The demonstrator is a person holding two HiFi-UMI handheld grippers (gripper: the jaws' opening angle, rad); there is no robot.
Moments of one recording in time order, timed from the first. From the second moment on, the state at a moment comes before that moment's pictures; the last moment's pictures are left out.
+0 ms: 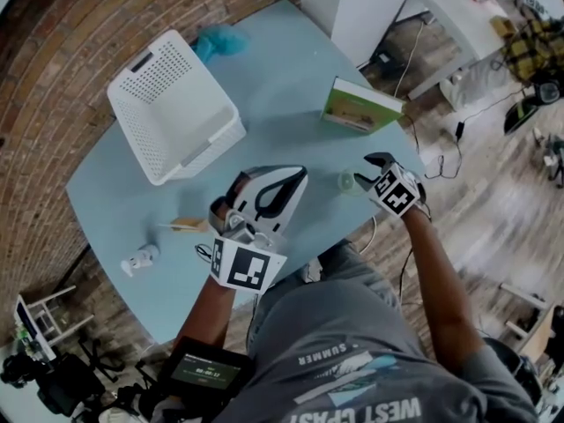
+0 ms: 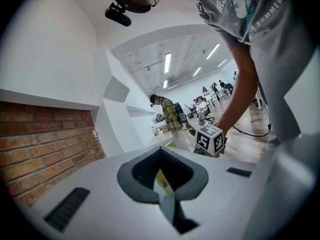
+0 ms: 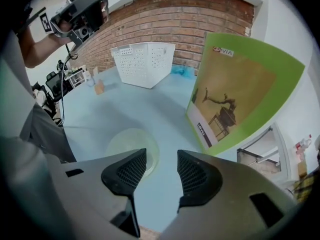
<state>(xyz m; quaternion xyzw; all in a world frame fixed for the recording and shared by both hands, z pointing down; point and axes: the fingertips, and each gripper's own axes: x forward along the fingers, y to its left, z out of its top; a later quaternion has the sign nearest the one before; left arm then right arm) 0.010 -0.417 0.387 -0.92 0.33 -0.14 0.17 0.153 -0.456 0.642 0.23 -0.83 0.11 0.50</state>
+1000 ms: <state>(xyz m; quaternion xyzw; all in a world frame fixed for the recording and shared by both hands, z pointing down) -0.011 -0.426 0.397 -0.92 0.34 -0.14 0.15 0.136 -0.458 0.640 0.22 -0.82 0.14 0.51</state>
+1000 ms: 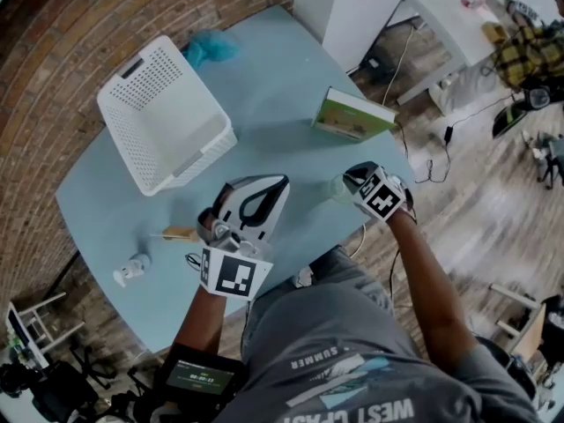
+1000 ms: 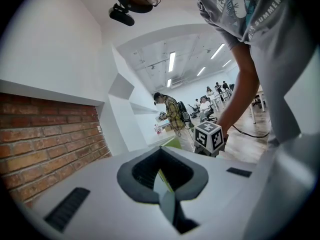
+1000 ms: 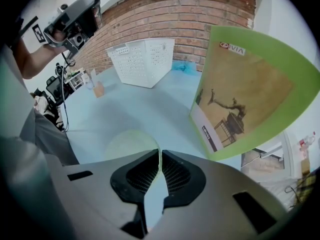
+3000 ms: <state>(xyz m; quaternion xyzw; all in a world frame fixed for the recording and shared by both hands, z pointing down) -0.156 -0.377 0.392 -0.84 0.52 -0.12 0.13 -0.079 -0.561 0.411 0.15 -0.88 -0.14 0.43</state>
